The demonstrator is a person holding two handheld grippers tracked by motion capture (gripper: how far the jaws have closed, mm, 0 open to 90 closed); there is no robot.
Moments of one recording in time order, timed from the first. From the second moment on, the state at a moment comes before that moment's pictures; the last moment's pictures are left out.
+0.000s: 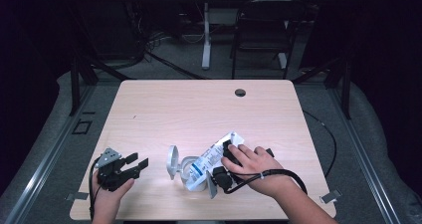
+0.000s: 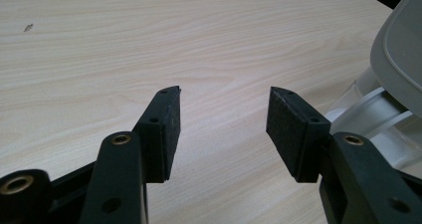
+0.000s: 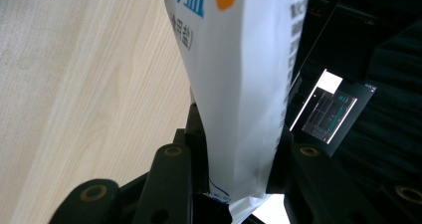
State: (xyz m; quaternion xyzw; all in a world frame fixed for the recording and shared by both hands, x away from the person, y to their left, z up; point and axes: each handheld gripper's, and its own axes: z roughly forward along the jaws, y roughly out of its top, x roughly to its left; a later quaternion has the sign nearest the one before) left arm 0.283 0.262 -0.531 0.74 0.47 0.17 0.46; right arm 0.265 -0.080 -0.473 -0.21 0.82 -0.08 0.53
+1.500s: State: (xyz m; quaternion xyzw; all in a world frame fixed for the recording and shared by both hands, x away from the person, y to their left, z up) left arm 0.283 0.261 -0.531 0.74 0.47 0.17 0.46; right arm 0.265 -0.080 -0.470 -0.21 0.82 -0.08 0.53
